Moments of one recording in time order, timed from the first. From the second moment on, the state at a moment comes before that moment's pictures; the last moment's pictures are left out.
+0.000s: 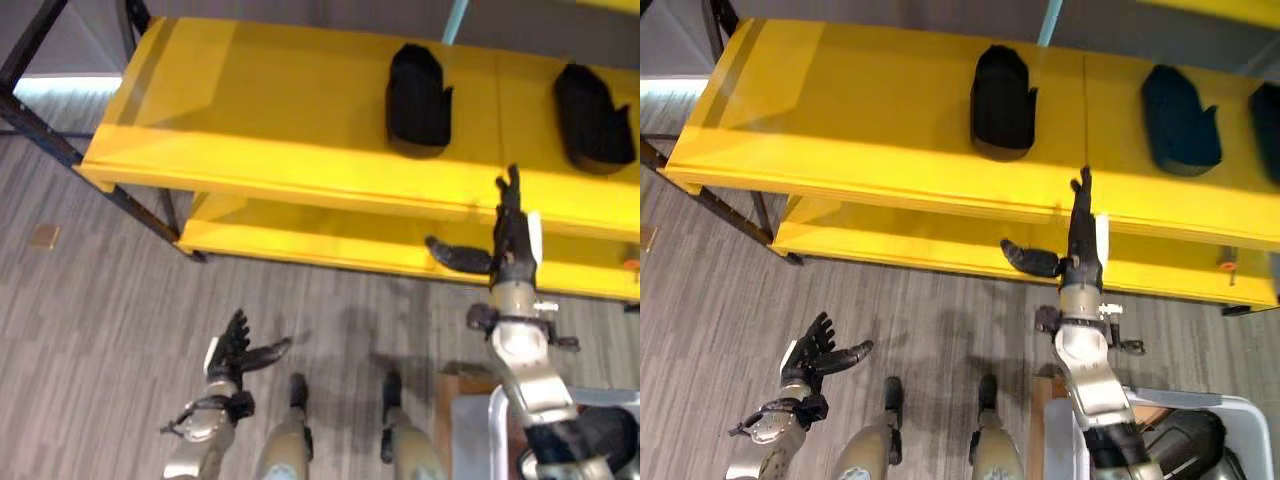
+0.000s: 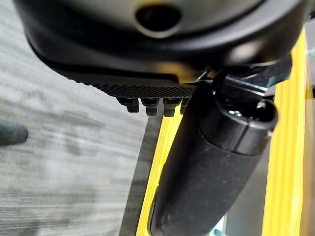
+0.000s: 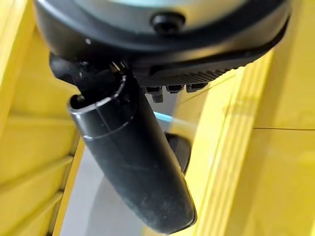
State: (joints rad) left arm 0.13 0.37 -0.16 0.31 -0.49 -0.08 0.19; right arm -0.10 -0.39 0.04 -0.09 0.14 -0.08 -0.34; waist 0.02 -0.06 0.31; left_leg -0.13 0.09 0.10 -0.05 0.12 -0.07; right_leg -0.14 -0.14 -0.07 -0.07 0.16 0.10
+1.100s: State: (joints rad) left arm 0.27 0.30 -0.13 0.31 -0.42 -0.07 0.19; right arm 0.16 -0.33 0.08 -0.15 0.36 -0.13 -0.19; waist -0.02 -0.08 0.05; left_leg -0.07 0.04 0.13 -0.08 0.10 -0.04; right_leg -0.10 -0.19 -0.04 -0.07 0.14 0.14
